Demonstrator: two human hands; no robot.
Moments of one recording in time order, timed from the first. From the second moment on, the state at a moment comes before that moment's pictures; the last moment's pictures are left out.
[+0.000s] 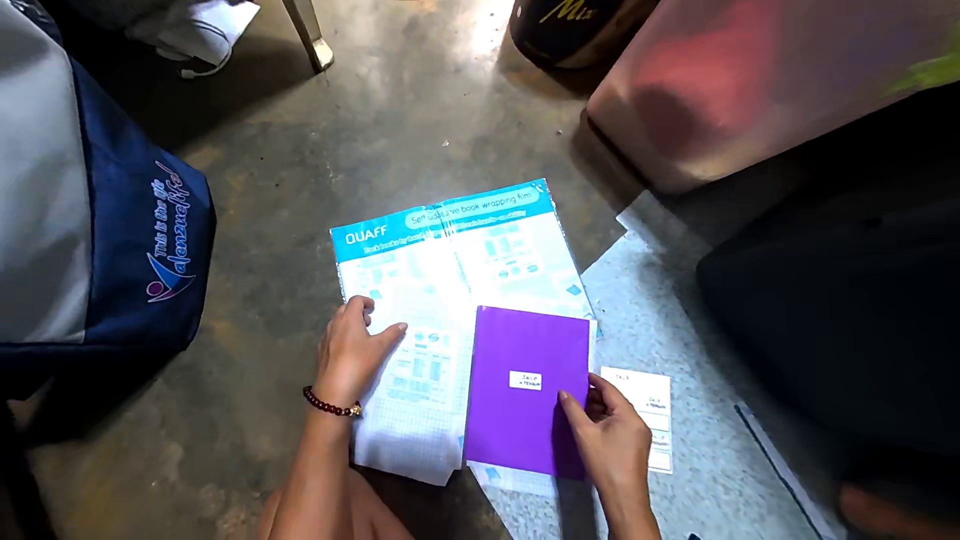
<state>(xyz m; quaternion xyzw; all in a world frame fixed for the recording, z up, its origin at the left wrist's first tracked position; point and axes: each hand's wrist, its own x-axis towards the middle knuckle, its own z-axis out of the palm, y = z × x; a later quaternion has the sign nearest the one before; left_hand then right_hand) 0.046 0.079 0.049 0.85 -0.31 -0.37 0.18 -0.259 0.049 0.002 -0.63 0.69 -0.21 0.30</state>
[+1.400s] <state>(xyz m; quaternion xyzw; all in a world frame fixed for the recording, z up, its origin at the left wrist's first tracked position) 0.059 0.100 0.046 0.83 -0.28 -0.39 0.30 -0.189 0.175 -0.052 -0.84 0.31 -0.44 0.09</state>
